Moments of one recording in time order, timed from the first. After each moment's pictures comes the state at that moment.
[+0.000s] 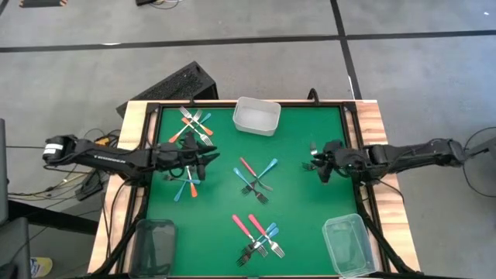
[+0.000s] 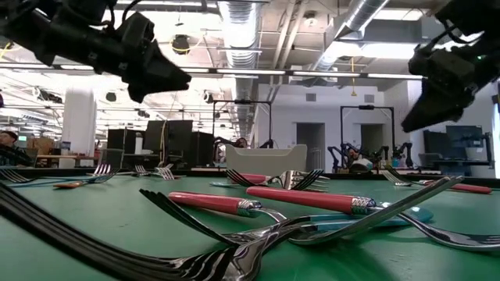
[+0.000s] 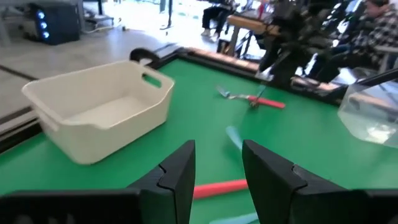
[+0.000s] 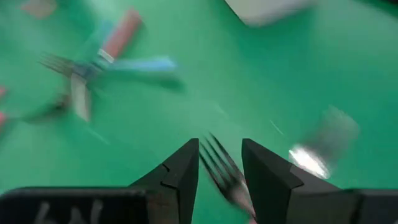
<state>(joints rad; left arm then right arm) 0.04 0.99 0.32 0.47 -0.30 -0.24 0.04 0.60 0.39 -0.60 0.37 0.61</state>
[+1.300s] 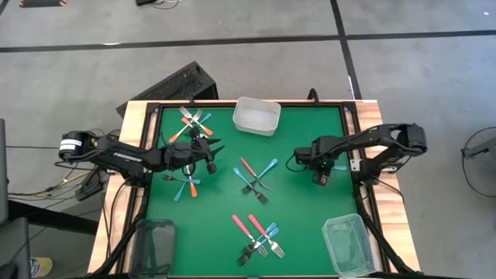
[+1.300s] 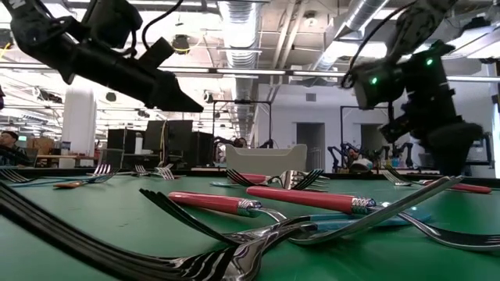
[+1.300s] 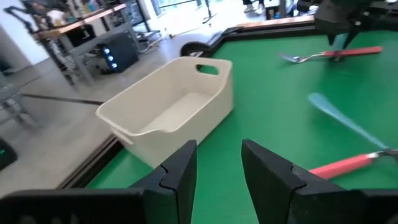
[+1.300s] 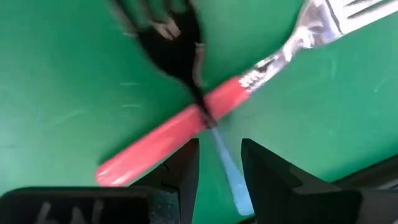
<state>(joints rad) 0.13 1.26 0.33 0.65 -0.42 0.12 -0.19 1.50 0.73 -1.06 0.16 0.26</state>
